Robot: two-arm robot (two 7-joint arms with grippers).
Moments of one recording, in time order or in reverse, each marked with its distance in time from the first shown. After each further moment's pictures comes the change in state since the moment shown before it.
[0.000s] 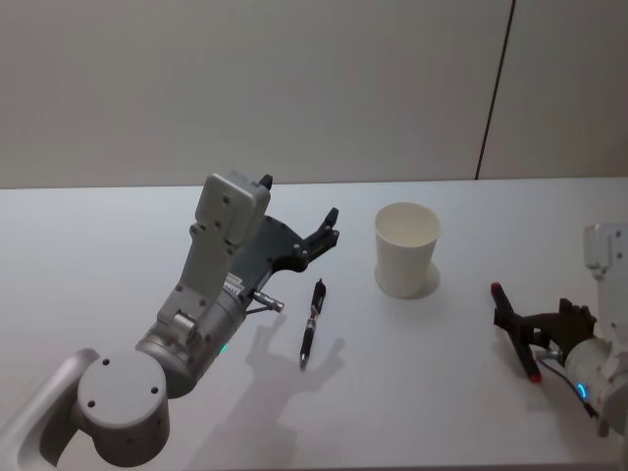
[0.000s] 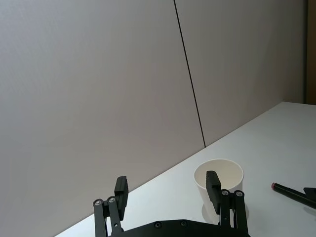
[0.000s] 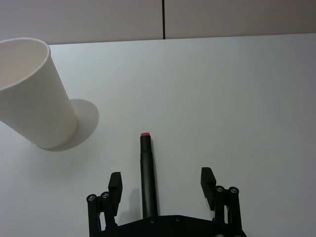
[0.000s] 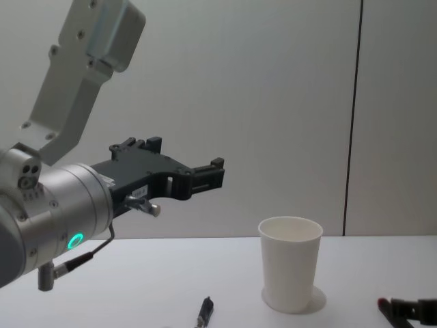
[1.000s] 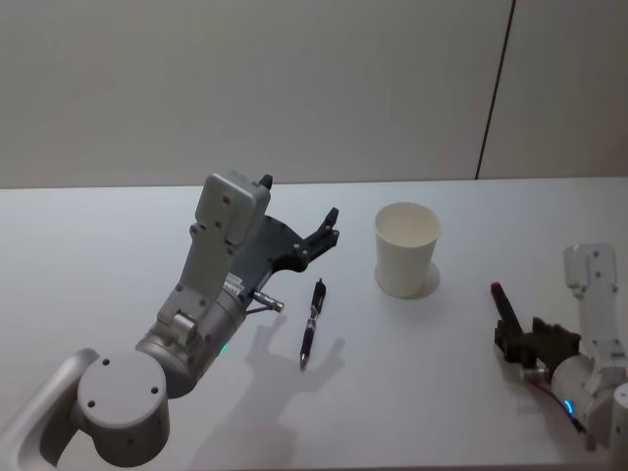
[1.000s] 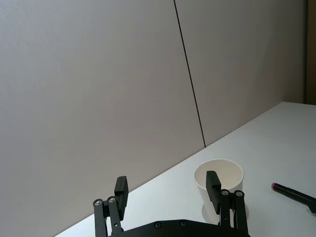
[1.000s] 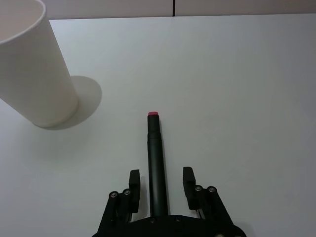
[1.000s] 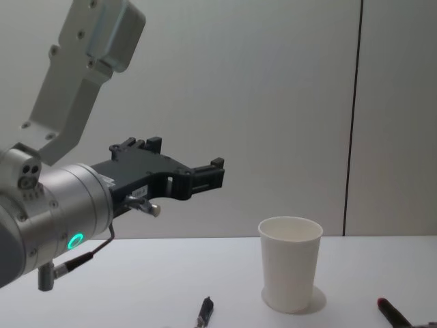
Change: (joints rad) left arm 0.000 0.000 0.000 0.000 0.000 0.000 0.000; right arm 0.015 -0.024 -0.011 0.092 -0.041 -0.025 0.037
